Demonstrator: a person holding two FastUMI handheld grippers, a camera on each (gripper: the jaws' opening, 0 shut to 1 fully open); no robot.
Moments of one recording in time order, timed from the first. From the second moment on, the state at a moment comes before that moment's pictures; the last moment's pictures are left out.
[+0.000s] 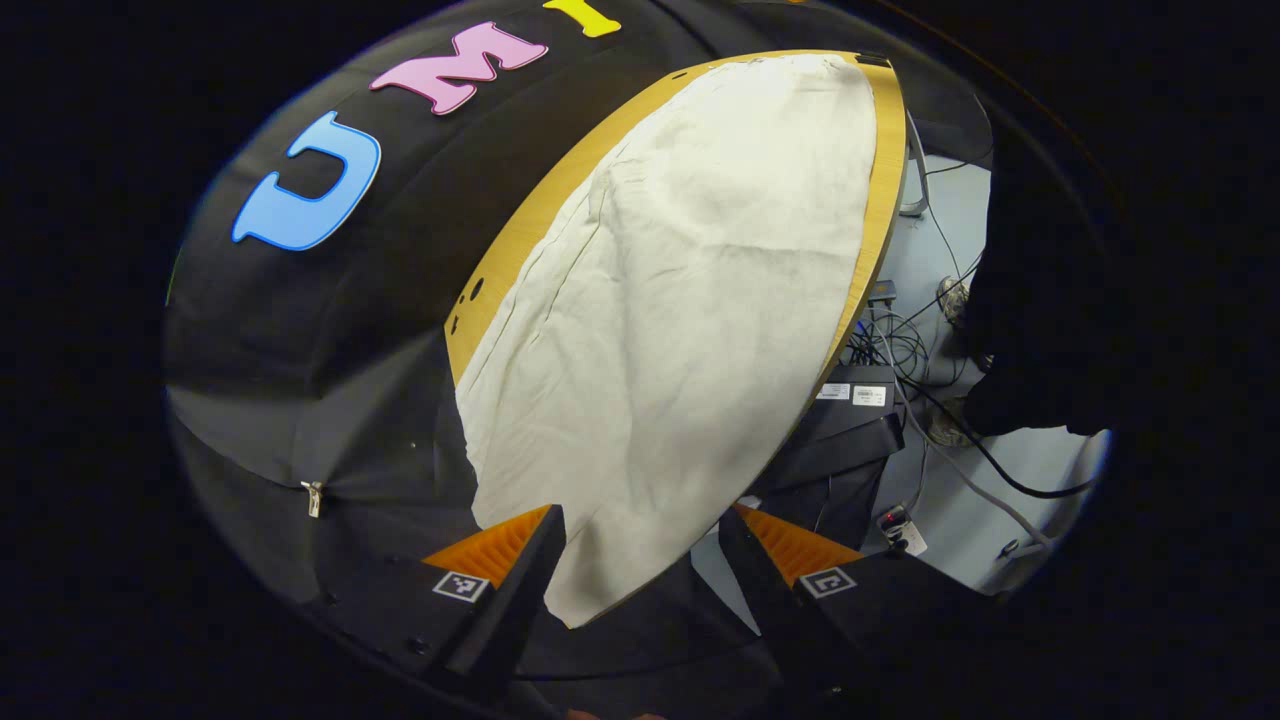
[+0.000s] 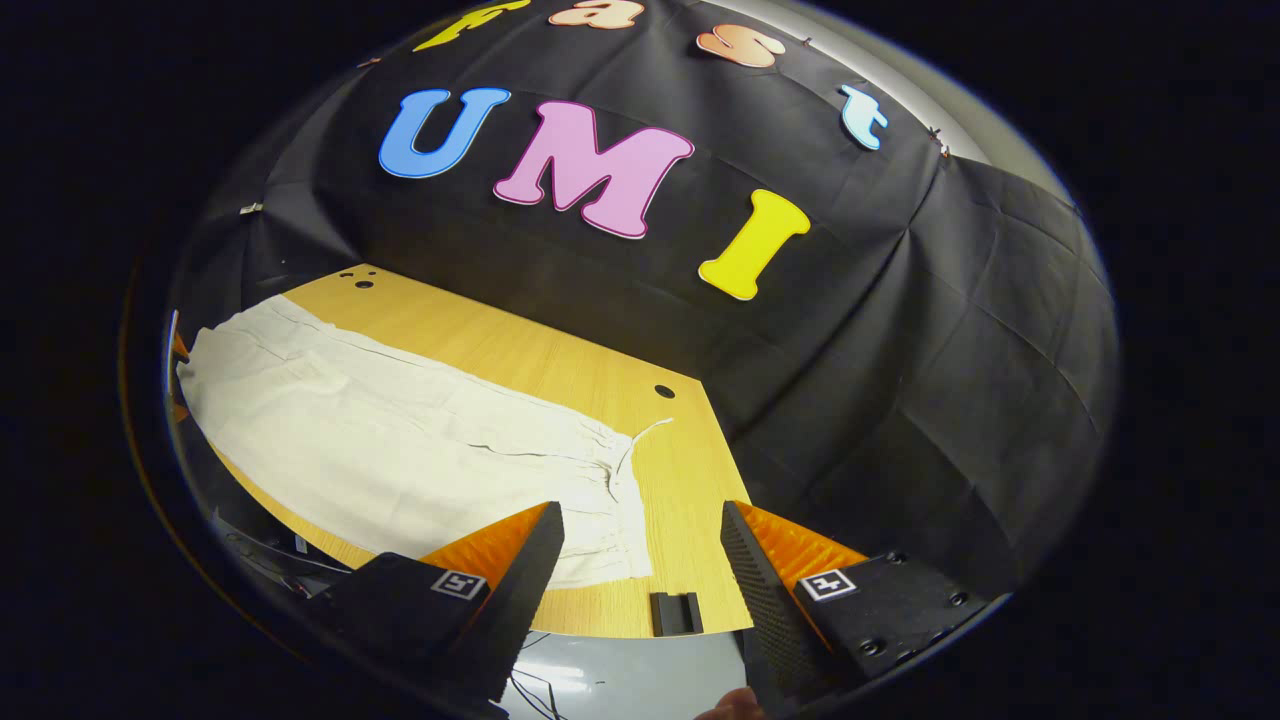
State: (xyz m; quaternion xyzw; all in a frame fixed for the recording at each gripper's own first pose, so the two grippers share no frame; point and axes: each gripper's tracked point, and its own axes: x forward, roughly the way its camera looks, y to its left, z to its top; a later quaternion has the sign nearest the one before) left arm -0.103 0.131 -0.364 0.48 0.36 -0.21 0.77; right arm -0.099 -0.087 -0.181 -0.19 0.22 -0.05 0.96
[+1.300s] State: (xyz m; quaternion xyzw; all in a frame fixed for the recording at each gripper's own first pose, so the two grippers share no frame) left arm -0.037 0.120 -0.390 0.49 0.48 -0.32 0.65; right arm -0.076 -0.079 -0.350 -0.41 0.34 0.25 0.81
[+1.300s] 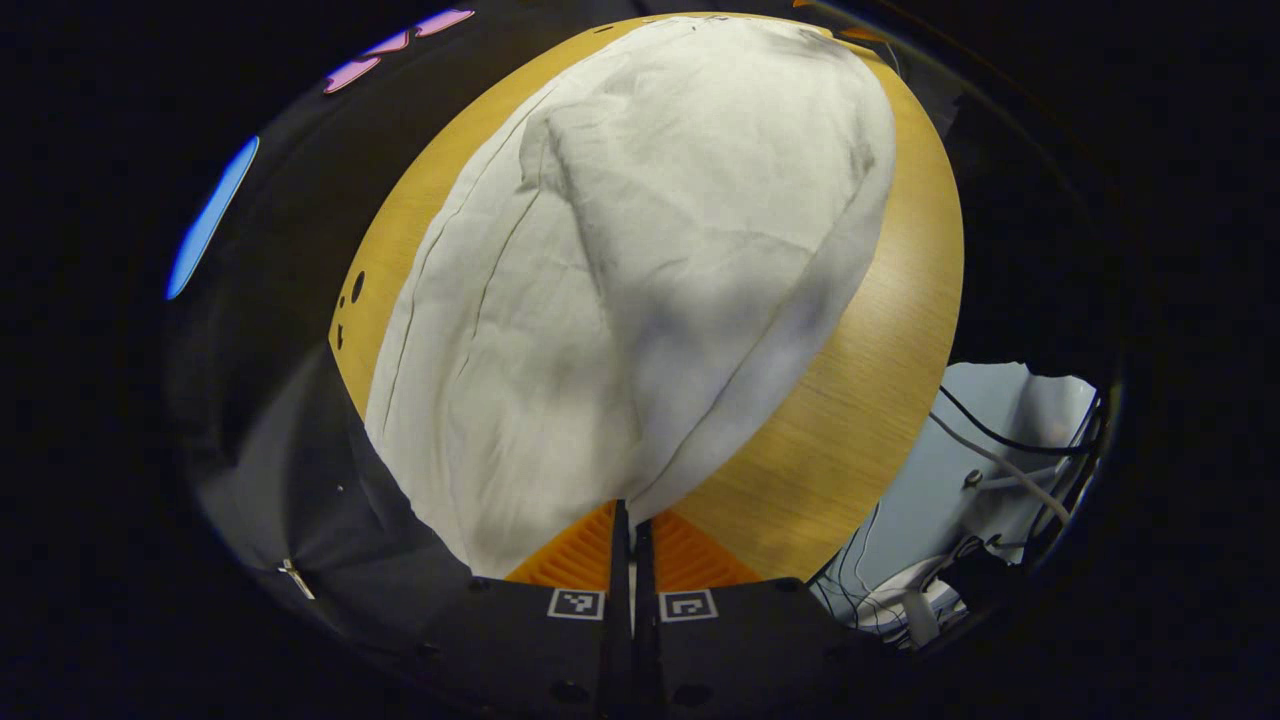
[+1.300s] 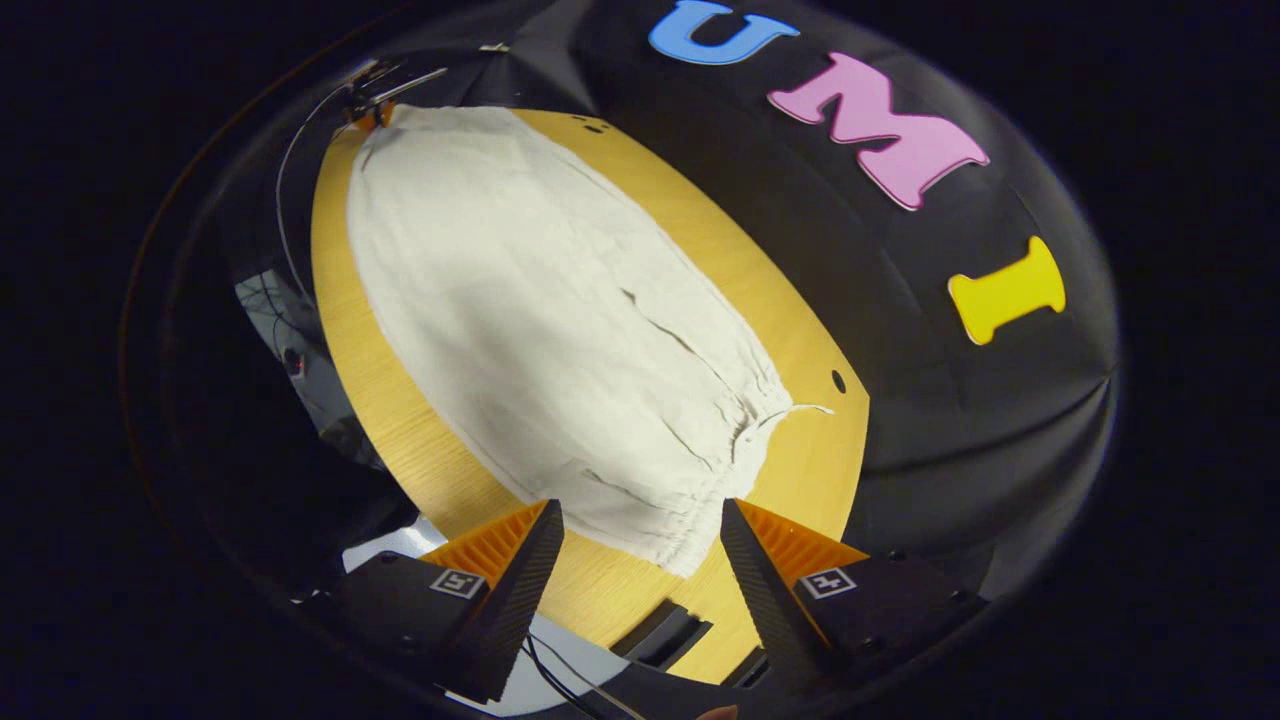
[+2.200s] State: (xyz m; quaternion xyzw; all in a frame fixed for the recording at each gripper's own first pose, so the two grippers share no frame) left arm -0.029 0.114 -0.392 0.45 0.49 -0.27 0.69; right arm -0.045 -0.072 -0.421 -0.46 0.41 0.29 0.73
